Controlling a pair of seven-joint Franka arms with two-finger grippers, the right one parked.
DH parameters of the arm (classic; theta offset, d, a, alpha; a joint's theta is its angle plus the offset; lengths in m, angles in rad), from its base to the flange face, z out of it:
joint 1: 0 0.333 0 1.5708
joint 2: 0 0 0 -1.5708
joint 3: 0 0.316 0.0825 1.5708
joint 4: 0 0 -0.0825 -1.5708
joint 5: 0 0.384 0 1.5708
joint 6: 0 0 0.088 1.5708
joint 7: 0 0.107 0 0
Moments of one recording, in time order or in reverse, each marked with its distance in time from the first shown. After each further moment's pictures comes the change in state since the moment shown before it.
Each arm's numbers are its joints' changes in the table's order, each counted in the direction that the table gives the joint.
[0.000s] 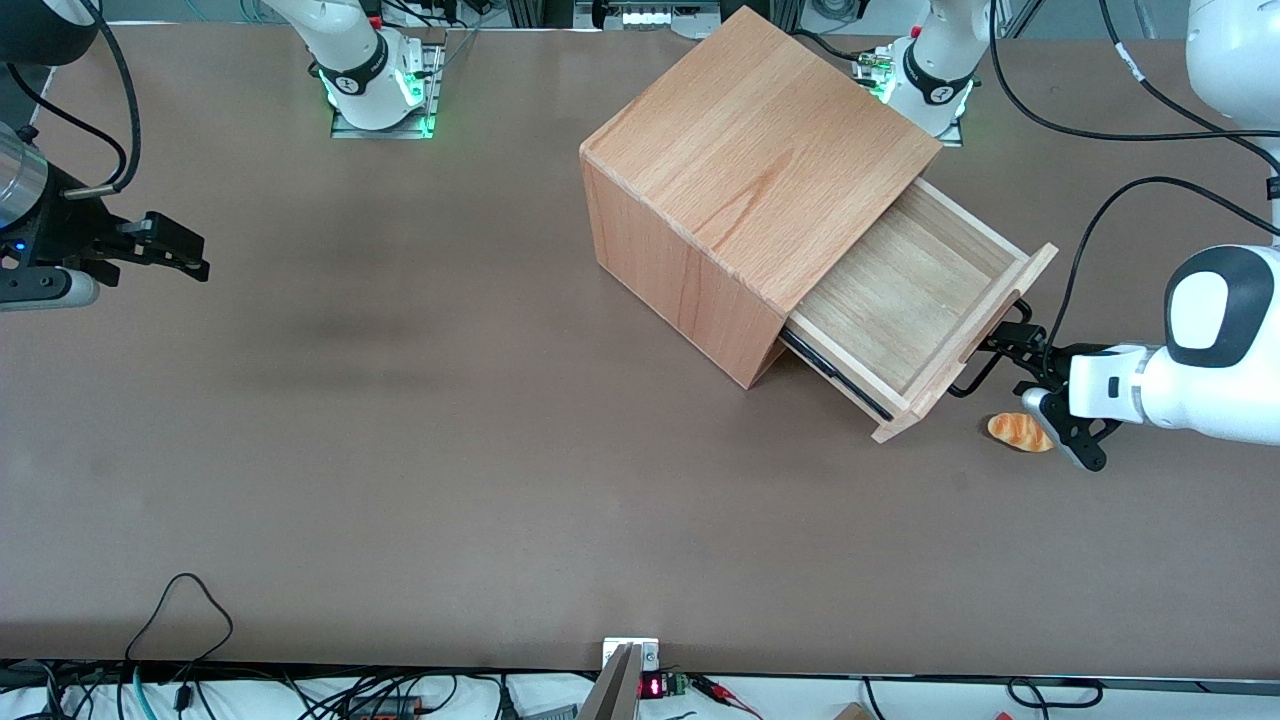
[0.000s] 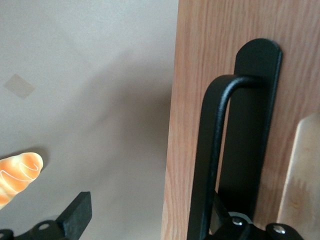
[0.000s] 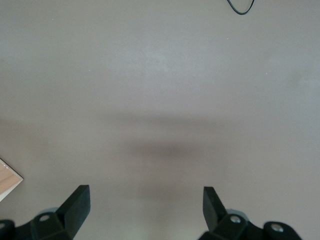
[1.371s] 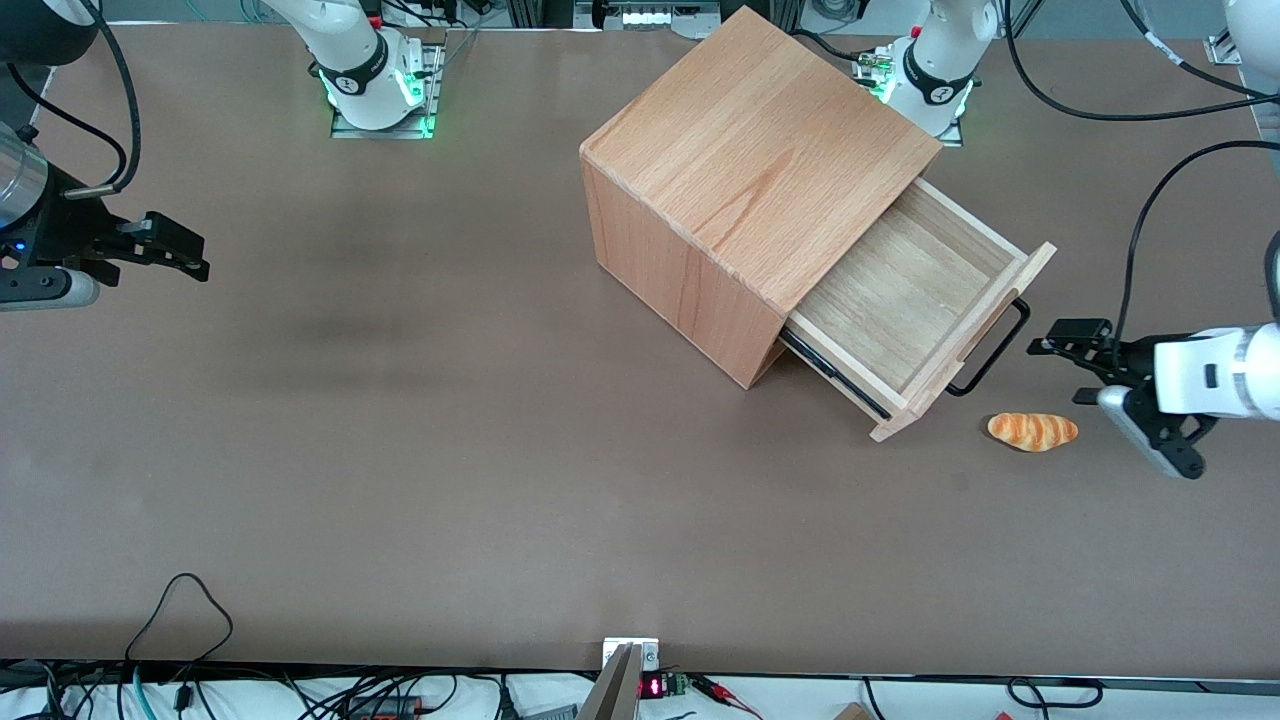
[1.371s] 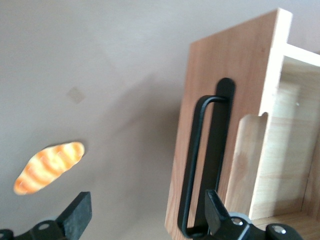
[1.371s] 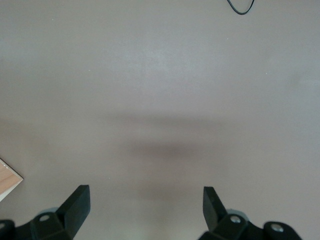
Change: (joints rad) arm 0.011 0.021 0.034 0.205 0.000 -0.095 -0.093
